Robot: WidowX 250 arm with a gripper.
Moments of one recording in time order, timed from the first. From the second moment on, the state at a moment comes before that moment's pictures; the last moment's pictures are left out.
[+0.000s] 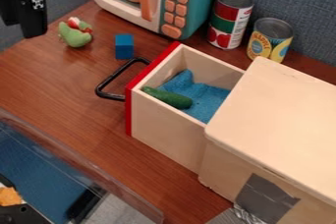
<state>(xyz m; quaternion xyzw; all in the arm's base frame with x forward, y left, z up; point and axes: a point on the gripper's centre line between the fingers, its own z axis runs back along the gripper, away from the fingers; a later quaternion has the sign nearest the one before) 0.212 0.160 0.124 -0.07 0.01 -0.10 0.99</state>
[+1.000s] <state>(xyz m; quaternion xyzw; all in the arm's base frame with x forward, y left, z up) 0.255 0.164 0.049 0.01 0.00 -0.50 0.86</state>
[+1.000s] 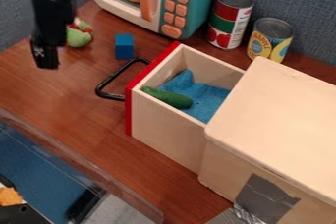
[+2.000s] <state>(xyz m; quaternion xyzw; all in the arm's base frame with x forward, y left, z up) 0.276 0.102 0.020 0.00 0.00 -0.76 0.65</state>
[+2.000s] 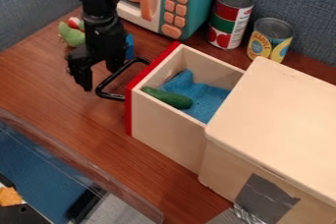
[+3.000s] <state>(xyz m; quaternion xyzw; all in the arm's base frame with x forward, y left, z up) 0.265 0.000 0.010 -0.09 -0.05 -0.77 0.63</state>
